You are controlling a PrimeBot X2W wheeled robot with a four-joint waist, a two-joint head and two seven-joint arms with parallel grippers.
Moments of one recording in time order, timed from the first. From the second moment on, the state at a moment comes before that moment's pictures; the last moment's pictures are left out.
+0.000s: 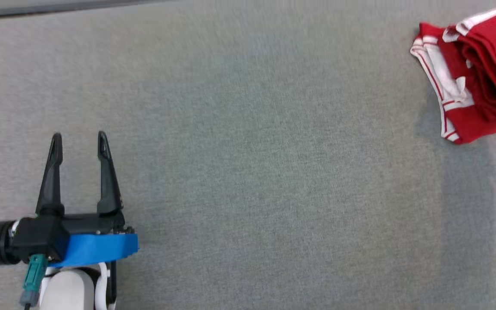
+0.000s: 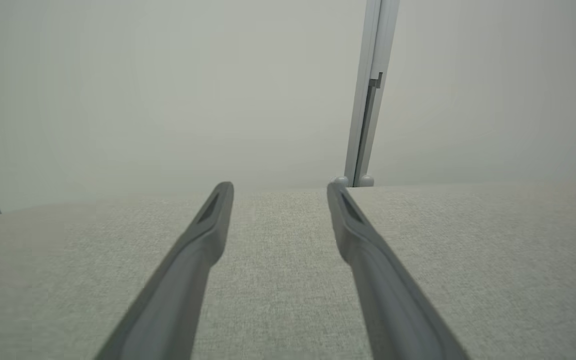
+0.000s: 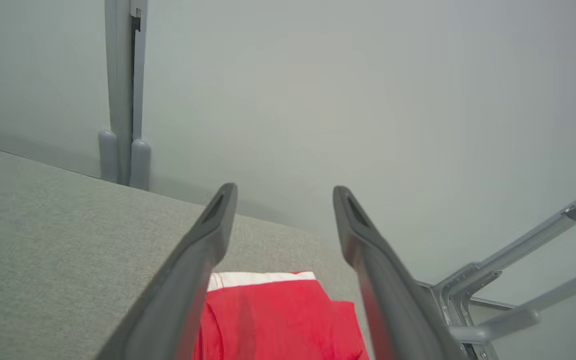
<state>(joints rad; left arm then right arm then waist) -0.16 0.08 0.00 0.01 -0.07 -0.02 -0.26 -1.17 -0.61 0.58 1.02 0.49 0.13 -0.26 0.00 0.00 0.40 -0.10</state>
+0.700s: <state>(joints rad) 0.00 0.06 0.03 0.10 -0.10 -0.04 -0.26 -0.61 -0.34 0.34 0.55 0.32 0.13 -0.26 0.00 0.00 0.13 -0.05</state>
